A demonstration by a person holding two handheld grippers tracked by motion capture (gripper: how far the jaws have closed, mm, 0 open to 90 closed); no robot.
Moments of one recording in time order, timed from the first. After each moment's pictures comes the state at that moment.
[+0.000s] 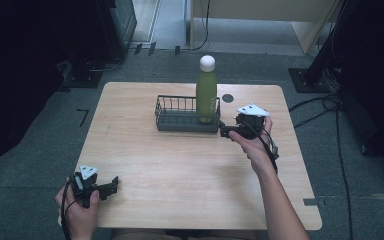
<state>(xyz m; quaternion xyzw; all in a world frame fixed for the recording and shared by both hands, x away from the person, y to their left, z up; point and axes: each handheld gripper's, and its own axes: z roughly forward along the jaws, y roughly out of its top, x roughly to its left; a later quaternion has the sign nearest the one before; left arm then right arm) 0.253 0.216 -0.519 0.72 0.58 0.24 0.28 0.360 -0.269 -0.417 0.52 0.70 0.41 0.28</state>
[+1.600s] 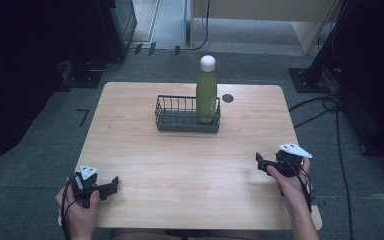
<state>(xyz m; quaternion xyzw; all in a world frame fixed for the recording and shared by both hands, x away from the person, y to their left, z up) 0.253 0.216 -0.519 0.72 0.58 0.24 0.28 0.270 -0.372 -0.487 0.60 0.65 0.36 0.28</state>
